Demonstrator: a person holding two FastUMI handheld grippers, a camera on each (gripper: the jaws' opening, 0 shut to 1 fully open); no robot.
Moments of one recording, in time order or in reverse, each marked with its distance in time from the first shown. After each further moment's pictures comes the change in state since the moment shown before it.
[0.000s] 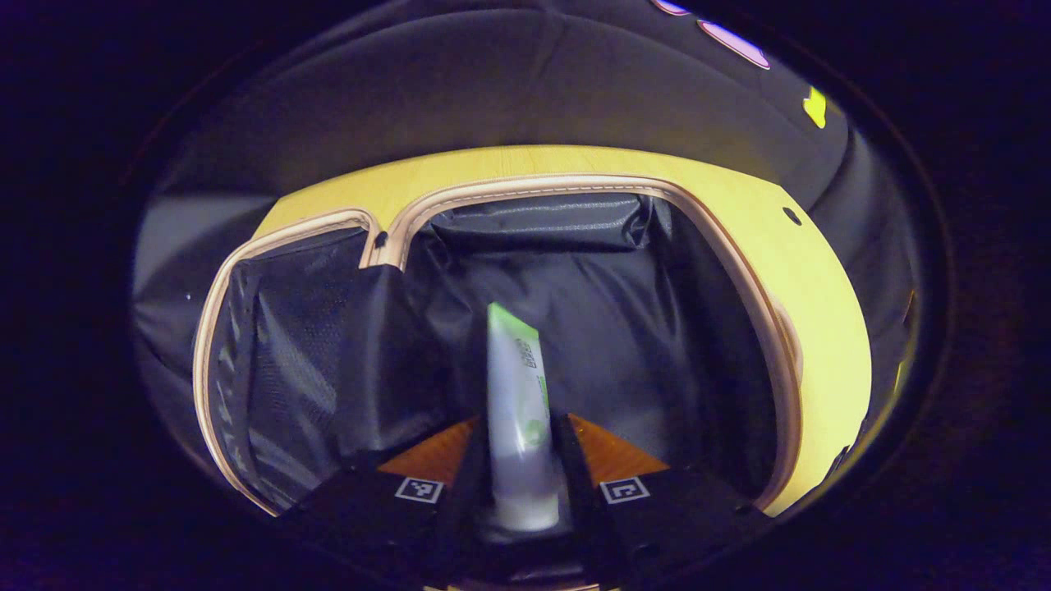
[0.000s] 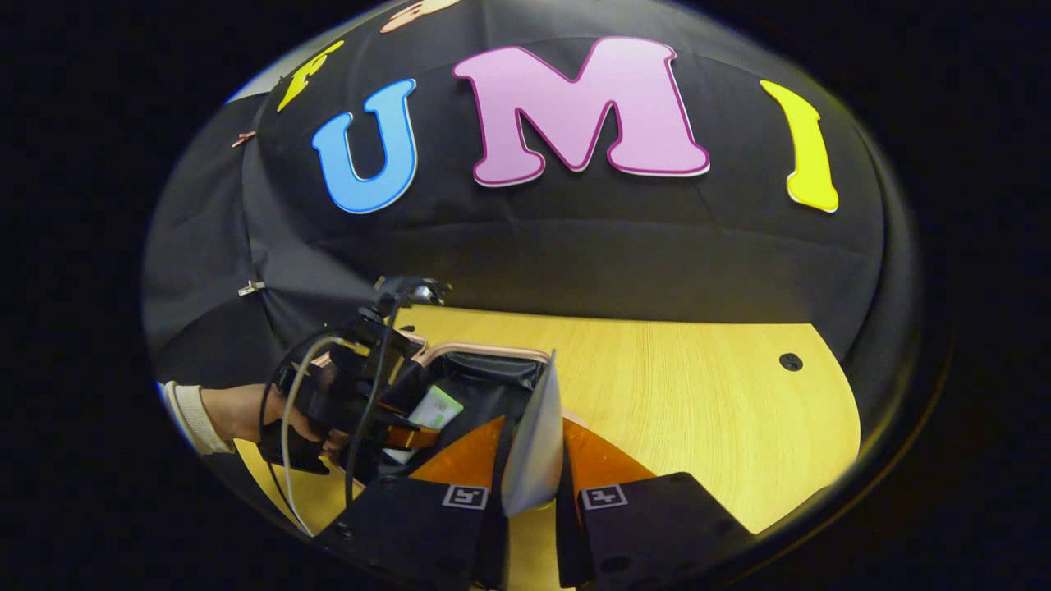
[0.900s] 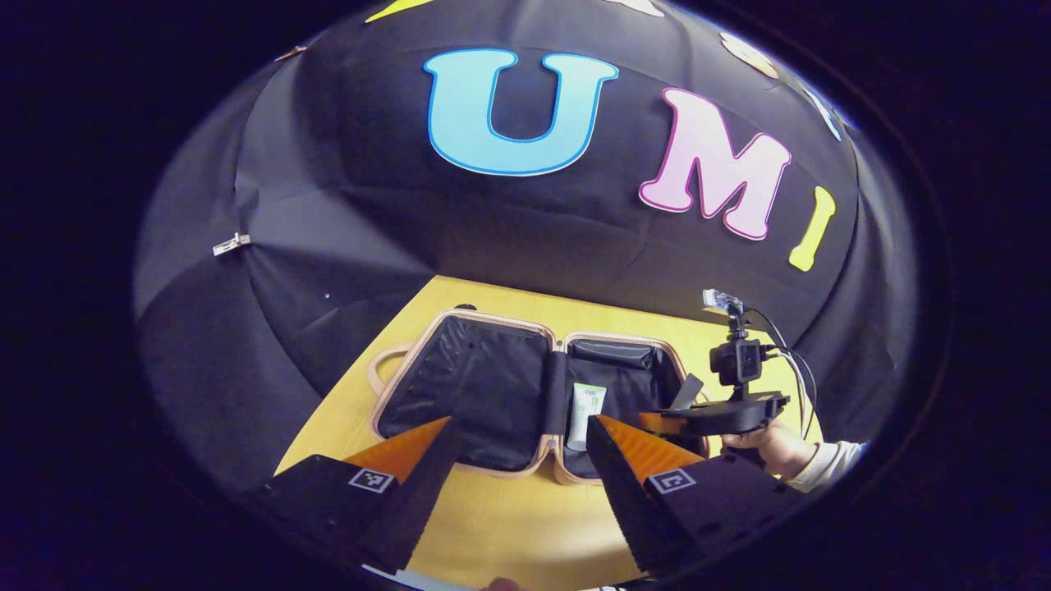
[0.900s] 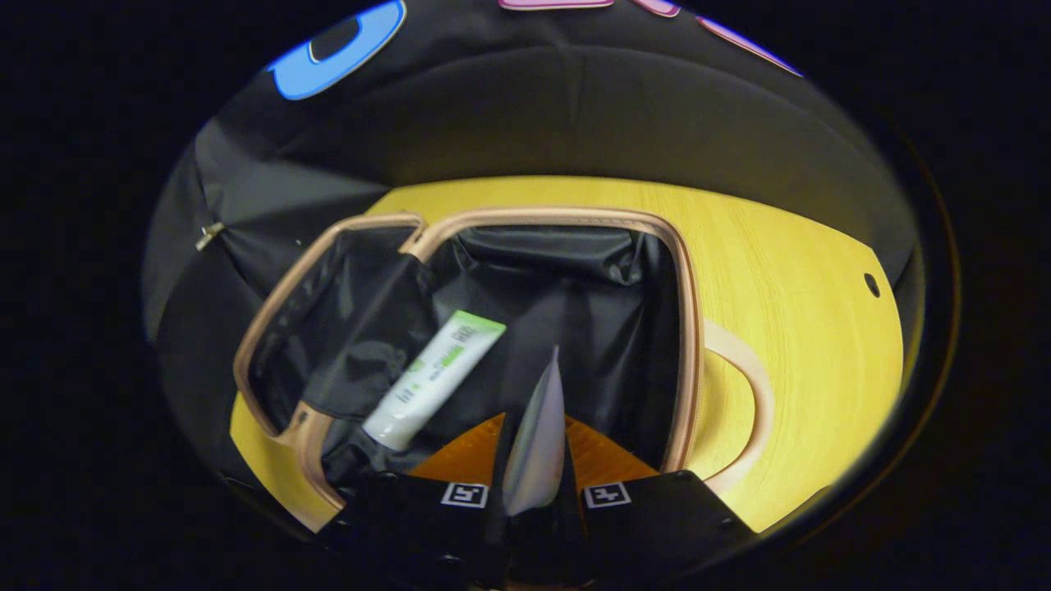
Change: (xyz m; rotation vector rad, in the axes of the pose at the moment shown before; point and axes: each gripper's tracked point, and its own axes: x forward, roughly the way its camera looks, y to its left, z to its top) left arm -0.260 0.095 -0.041 -0.239 -0.452 0.081; right arm 0.130 0.074 -0.124 0.037 0.469 -0.047
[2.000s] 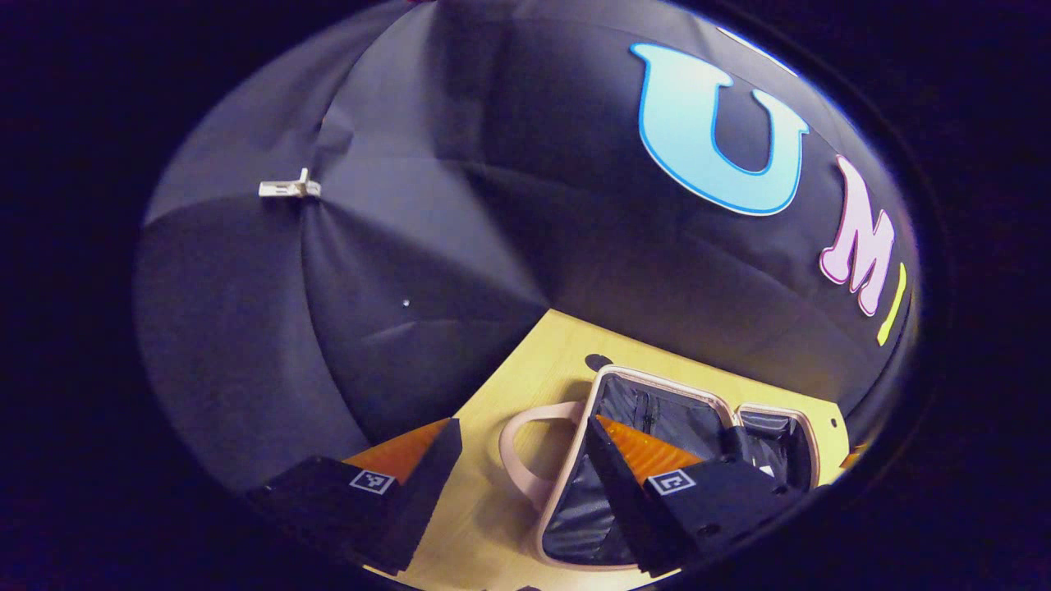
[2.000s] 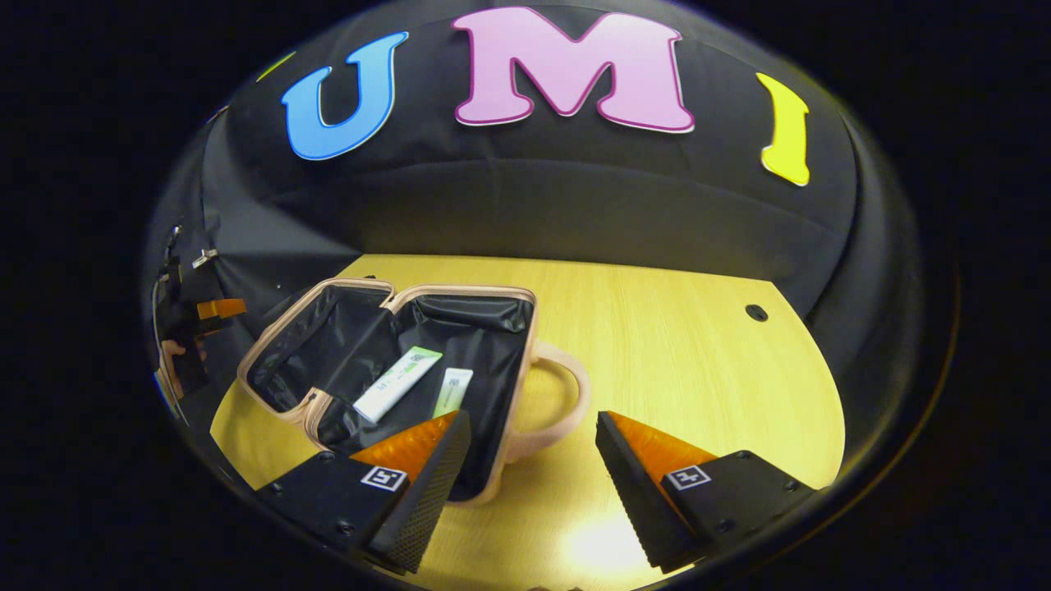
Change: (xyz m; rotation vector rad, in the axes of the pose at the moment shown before) left arm 0.178 0.243 0.022 -0.254 -0.111 0.079; right arm -0.156 -0.063 -0.007 0.015 -0.304 -0.138
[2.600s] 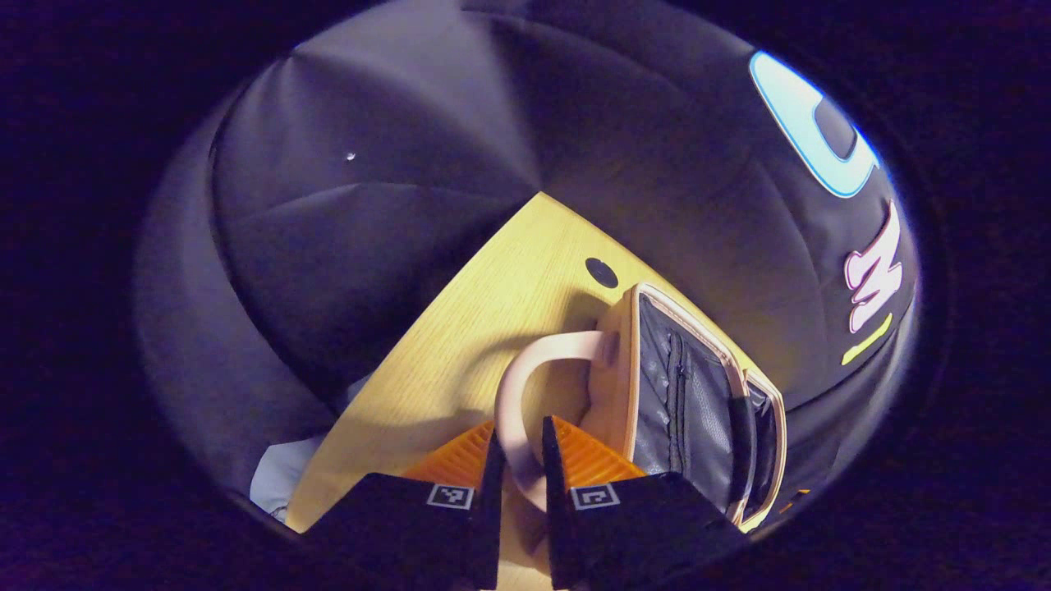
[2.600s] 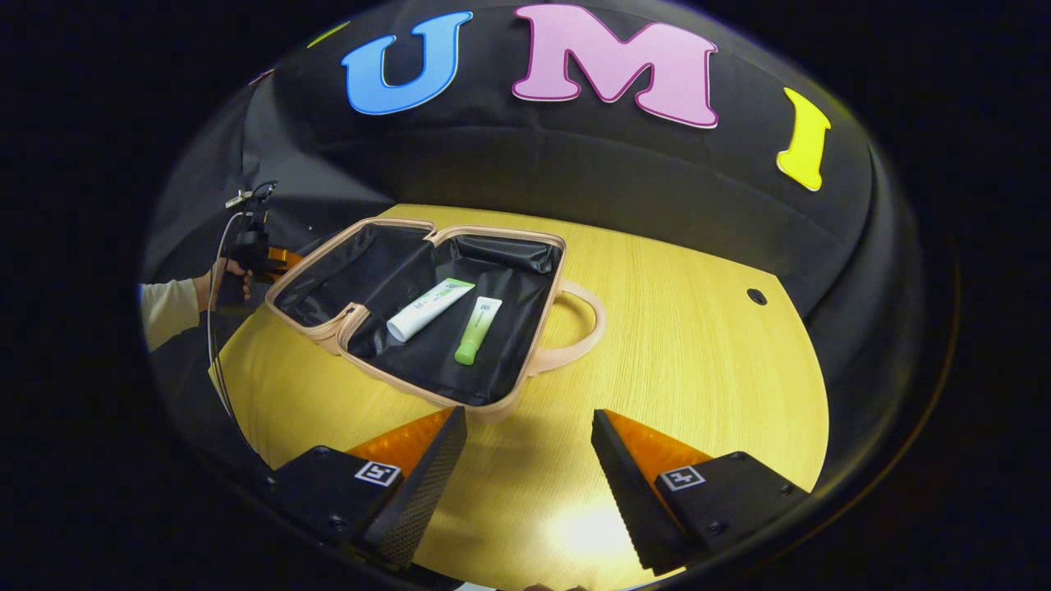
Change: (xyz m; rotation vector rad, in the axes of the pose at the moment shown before) left arm 0.083 0.011 -0.065 -0.161 0.343 -0.173; right arm -0.055 0.016 -0.055 -0.114 0.099 0.035
